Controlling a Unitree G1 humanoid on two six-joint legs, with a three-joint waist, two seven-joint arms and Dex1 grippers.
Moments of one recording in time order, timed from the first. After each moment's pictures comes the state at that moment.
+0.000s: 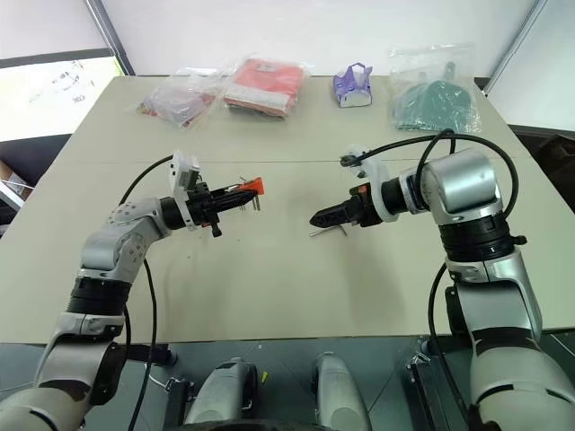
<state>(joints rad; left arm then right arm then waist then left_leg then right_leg) -0.58 0.42 0.02 0.16 -0.47 0.43 -1.01 -0.95 -0.63 0.09 0.07 0.38 1.60 0.99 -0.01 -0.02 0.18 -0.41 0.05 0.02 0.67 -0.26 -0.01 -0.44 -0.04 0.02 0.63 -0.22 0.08</state>
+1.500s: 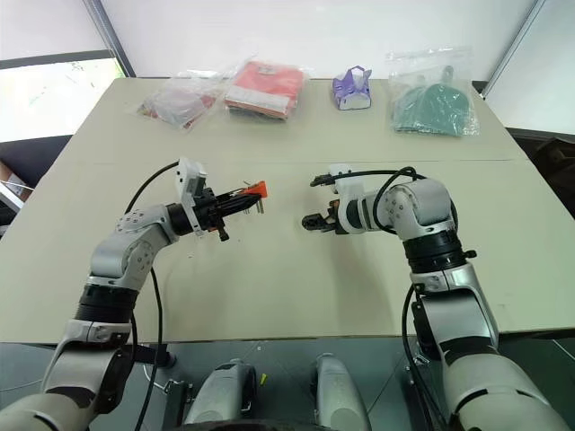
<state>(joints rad) -0.54 0.38 0.01 0.13 -0.45 0.40 -0.95 -0.87 -0.43 0.12 0.22 0.62 1.38 0.22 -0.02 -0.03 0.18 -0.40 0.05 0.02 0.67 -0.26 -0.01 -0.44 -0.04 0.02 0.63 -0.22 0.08</state>
